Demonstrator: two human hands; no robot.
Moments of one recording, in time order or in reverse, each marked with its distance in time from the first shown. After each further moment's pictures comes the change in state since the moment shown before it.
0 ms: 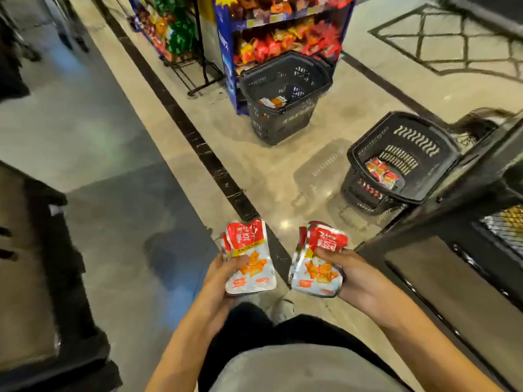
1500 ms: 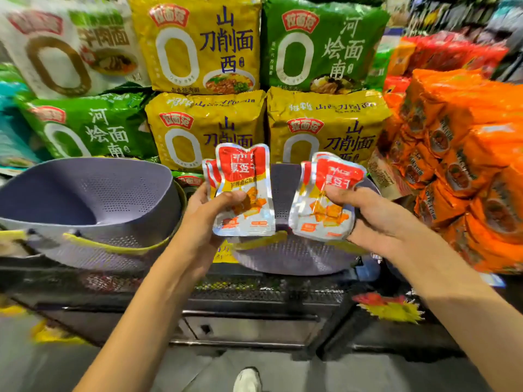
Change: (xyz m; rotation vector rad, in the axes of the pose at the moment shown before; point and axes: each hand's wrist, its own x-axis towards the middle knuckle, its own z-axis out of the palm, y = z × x) left_hand -0.481 0.004 -0.320 -0.678 1.715 1.310; right_hand -0.165 0.331 0.684 -1.140 -1.833 0.598
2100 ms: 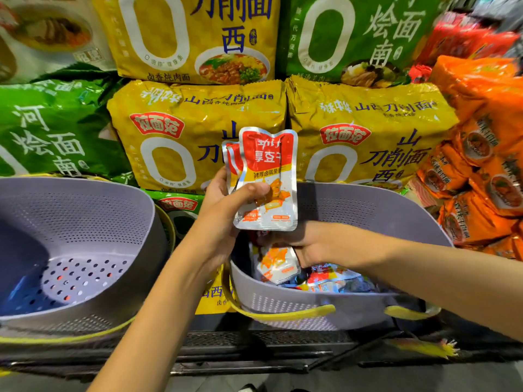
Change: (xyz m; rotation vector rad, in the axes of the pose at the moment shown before) left_hand 0.132 -0.027 -0.032 -0.107 -0.025 -0.069; right_hand 0.159 0.051 0.006 -0.851 -0.174 0.490
